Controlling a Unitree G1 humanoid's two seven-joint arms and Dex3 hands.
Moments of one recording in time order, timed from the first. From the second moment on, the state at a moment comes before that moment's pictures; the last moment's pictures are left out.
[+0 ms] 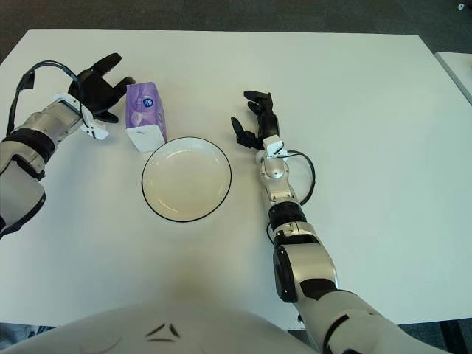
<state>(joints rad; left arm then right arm) -1.10 0.60 -0.96 1.27 1.19 -0.20 0.55 -0.55 -0.02 -0.05 0.82 -0.09 -0.50 -0.10</state>
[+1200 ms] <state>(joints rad) -1.13 0.63 -0.97 1.26 1.27 -0.09 0.75 -0.56 -0.03 -0.05 0.86 -0.09 -0.51 -0.10</state>
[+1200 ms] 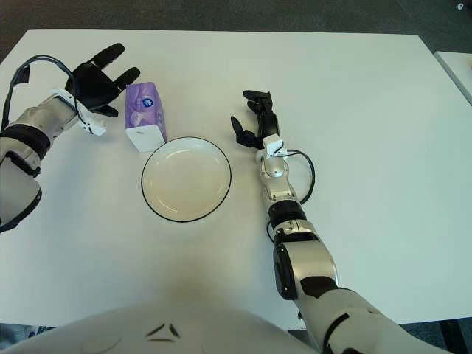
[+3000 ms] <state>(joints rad) -1.26 0.77 -0.90 1.14 1.28 -0.45 0.96 -0.58 -0.03 -0.05 0.89 -0.09 -0.53 -0.10</state>
